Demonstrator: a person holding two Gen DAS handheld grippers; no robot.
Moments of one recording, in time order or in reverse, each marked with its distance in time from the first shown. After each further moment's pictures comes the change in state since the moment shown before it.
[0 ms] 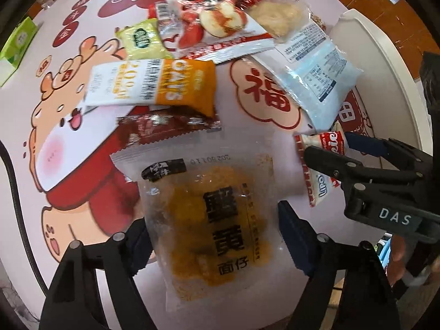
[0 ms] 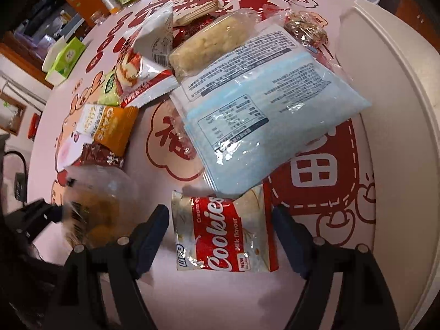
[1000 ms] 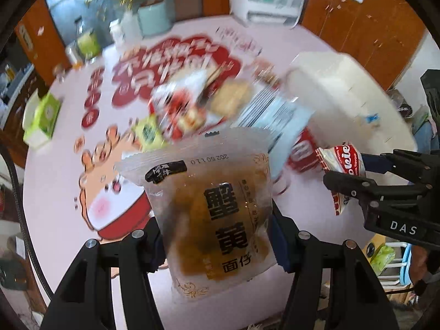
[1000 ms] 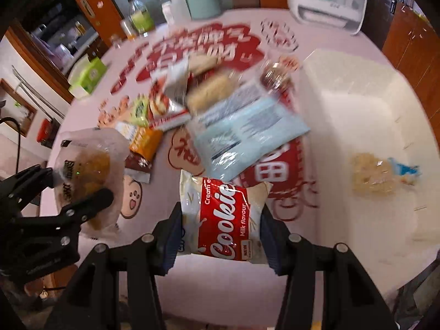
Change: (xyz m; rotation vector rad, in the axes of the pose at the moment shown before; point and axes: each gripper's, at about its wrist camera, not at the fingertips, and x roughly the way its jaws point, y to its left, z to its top) left arm -0.117 -0.061 0.001 0.160 -0.279 0.110; right arm -0.122 -0.030 -0.026 -0.016 -0.167 0.017
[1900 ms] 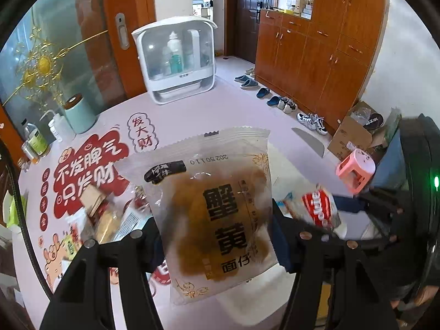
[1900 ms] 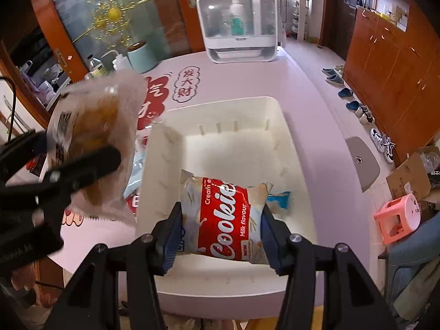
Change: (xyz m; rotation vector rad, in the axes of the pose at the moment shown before) left arm -0.025 -0.263 0.144 0.145 -0.213 -0.072; right arm -0.093 -0.205 0.014 0.067 -0.117 -0.091
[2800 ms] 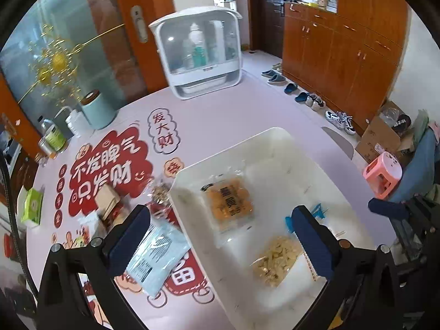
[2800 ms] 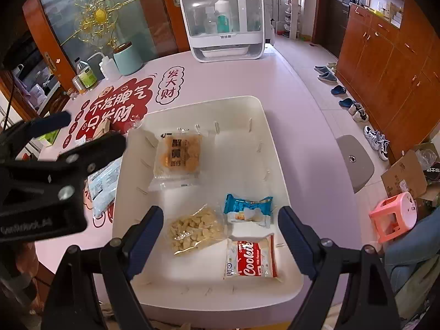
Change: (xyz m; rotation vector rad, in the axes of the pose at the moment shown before) left arm 0.038 0.010 0.012 -0.038 0.029 0.157; right arm 0.011 -0.015 0.007 0.021 -0.004 -0.037
